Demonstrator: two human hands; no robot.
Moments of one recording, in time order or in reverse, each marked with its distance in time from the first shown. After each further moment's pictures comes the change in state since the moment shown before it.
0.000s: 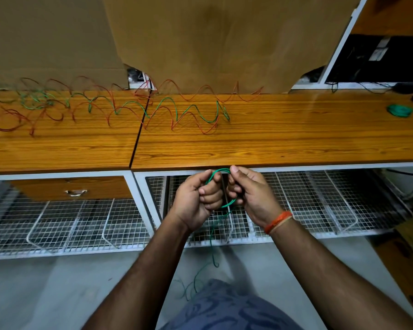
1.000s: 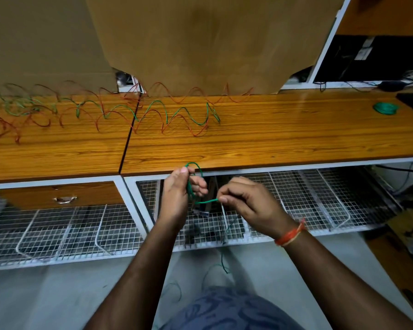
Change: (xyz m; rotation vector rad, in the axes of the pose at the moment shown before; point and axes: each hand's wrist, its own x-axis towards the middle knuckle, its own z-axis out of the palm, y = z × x) left_hand 0.012 -0.001 -0.018 0.522 0.357 0.425; right_hand -0.026 -0.019 -0.032 -0.943 -0.206 -0.515
